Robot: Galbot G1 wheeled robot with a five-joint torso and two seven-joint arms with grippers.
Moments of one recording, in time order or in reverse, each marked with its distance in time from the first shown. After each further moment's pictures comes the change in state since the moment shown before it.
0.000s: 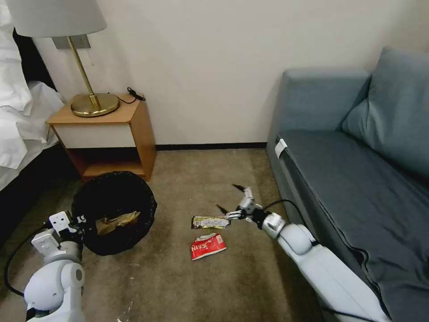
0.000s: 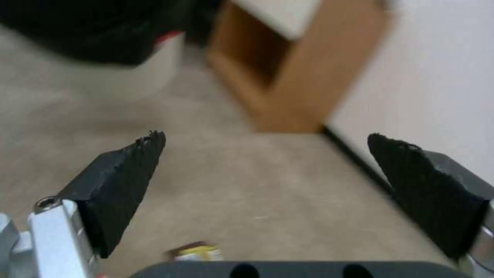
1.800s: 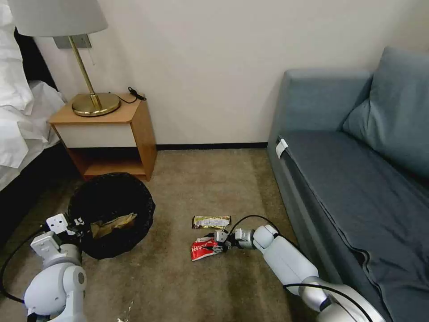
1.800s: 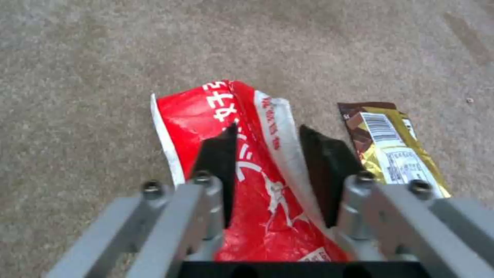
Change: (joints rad) left arm 0.034 -0.024 -0.008 -0.065 0.017 0.020 -0.025; right arm 0.092 0.267 0.133 -0.552 -0.423 0.054 -0.286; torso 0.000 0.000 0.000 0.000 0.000
